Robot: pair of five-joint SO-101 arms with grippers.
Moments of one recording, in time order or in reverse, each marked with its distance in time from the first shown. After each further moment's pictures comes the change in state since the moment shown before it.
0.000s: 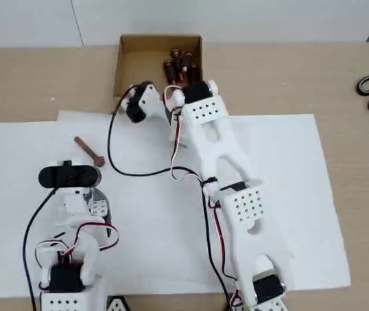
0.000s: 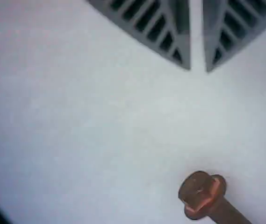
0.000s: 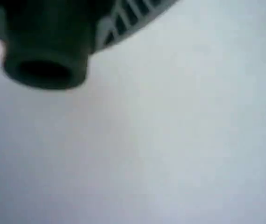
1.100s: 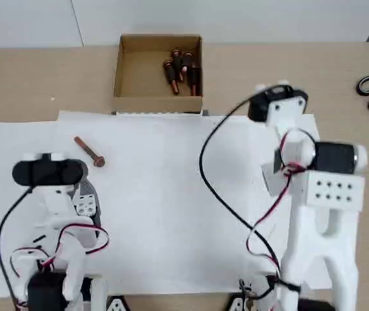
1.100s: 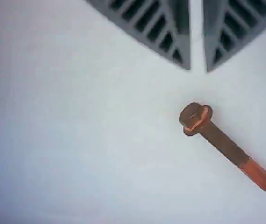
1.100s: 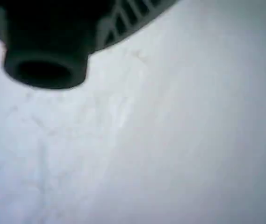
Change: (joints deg) left arm -0.3 12.4 -28.7 11.3 0.2; right arm 29.2 -83.1 78.6 2.8 -24.9
